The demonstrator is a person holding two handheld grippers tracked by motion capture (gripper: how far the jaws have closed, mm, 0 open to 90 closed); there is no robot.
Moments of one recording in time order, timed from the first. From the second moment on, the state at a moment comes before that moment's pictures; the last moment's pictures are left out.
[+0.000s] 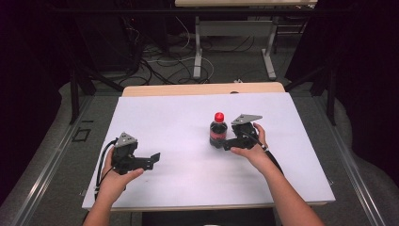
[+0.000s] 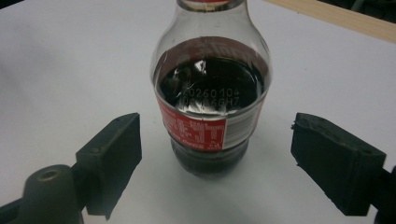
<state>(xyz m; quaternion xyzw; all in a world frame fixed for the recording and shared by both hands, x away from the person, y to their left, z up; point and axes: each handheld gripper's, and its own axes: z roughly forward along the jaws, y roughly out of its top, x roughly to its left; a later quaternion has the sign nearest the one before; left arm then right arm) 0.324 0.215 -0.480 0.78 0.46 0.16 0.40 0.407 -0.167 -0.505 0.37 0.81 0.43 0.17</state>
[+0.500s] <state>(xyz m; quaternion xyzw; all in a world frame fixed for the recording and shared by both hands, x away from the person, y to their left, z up) 0.325 0.219 -0.481 0.77 0.47 0.16 0.40 0.425 -0.149 -0.521 0.38 0.80 0.44 0.16</state>
